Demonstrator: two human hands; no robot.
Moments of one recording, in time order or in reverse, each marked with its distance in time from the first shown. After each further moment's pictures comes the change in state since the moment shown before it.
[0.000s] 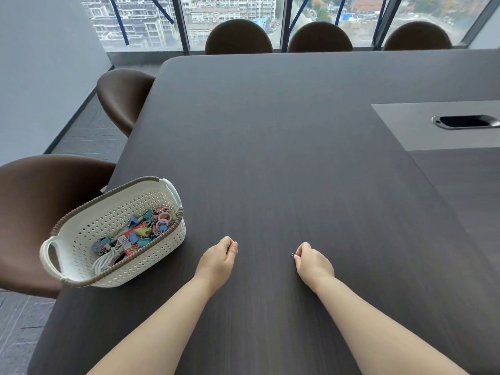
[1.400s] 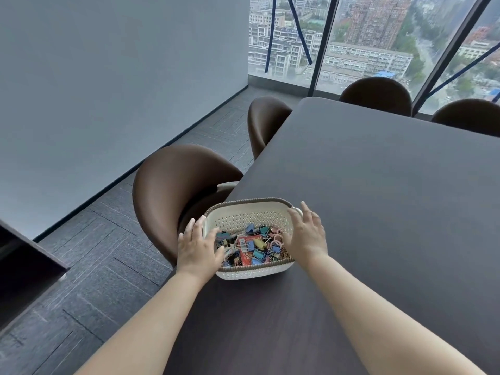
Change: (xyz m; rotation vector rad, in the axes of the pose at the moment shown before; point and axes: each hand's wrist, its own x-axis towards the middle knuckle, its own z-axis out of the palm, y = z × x) left_hand -0.061 -0.150 -0.175 0.461 0.485 -0.361; right_hand -0.017 -0.292 -0.009 -0.164 0.164 -0.709
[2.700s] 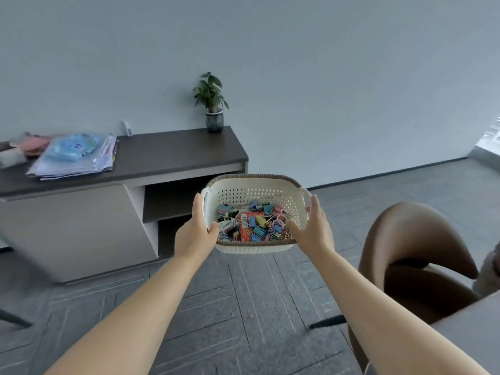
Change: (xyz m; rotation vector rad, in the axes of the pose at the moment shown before) left_hand -0.238 -0.413 -0.197 -0.293 0.530 -0.863; right_hand -0.105 -0.514 0.130 0.436 -0.230 -0.581
